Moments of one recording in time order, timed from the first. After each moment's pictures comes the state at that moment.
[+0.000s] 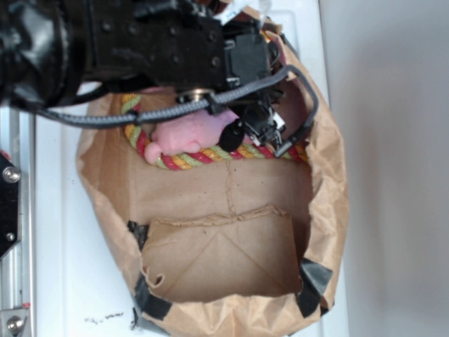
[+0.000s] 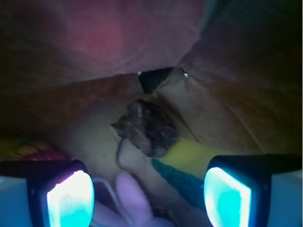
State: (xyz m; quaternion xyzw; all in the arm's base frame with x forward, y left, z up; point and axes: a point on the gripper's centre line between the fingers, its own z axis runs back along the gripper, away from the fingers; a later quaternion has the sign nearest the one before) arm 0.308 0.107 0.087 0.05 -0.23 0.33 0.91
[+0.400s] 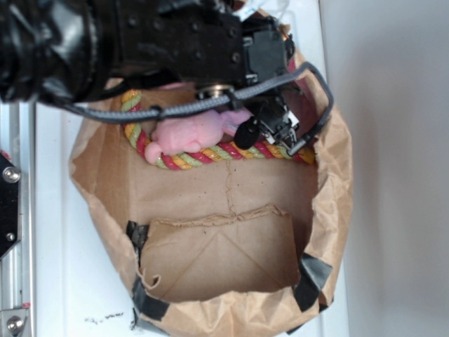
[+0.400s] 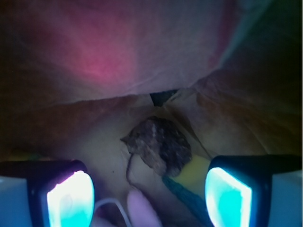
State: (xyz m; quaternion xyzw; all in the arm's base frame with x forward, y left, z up) arm 0.318 0.109 0.084 0.05 -0.24 0.33 0.91
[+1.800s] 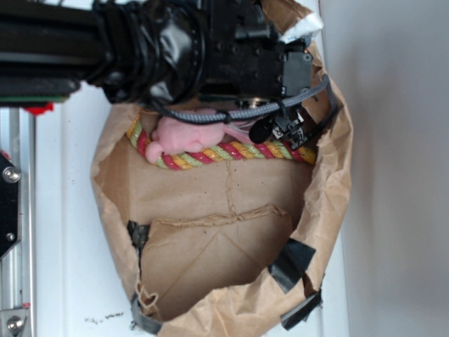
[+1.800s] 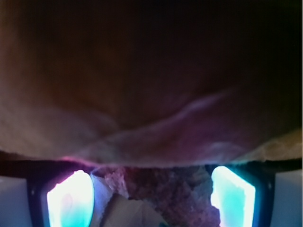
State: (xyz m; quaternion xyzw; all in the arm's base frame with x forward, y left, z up) arm 0.335 0.120 0.044 0.09 -0.21 0.29 0.93
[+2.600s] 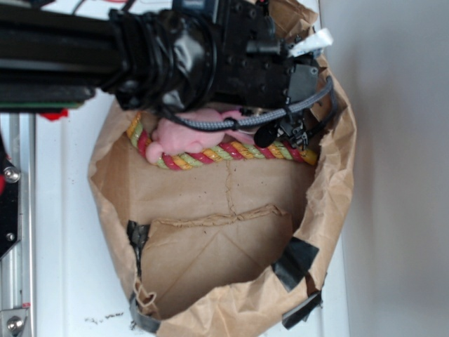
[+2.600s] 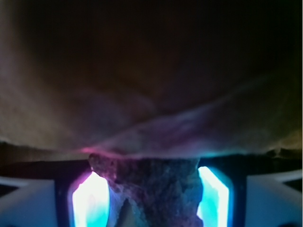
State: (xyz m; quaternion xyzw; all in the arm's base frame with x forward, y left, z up) arm 0.338 0.121 0.040 0.11 -0.21 0.29 0.93
